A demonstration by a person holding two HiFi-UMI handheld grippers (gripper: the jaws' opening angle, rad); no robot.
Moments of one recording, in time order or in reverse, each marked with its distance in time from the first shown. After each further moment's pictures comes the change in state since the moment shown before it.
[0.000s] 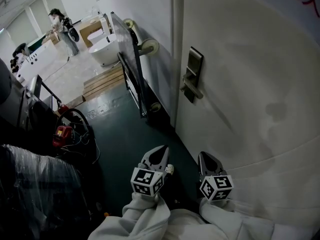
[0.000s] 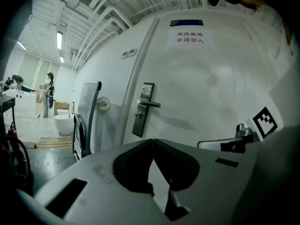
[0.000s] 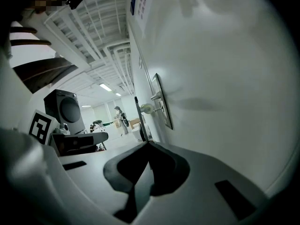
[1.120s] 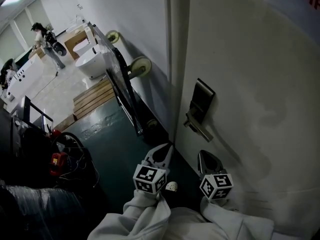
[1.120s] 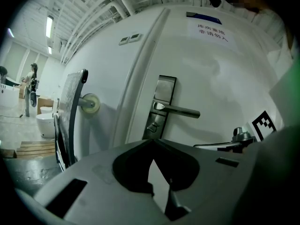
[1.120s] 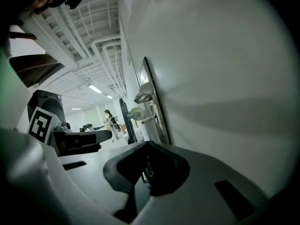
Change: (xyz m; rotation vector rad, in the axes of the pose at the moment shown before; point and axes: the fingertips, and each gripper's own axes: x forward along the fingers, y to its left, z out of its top) left arm 0.152 0.094 0.063 0.005 0.015 -0.155; right arm 0.159 -0.036 0.068 0.030 -0.038 -0.094
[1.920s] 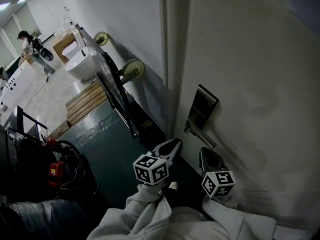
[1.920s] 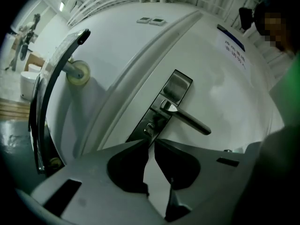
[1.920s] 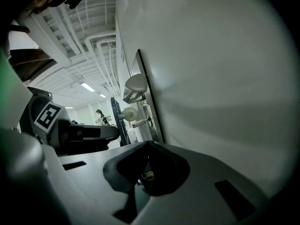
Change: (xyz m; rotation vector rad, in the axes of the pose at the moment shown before) left arm 0.058 0.005 0.006 -0.295 0.081 -0.239; right arm 0.033 -0.013 0.012 0.006 0.000 -0.085
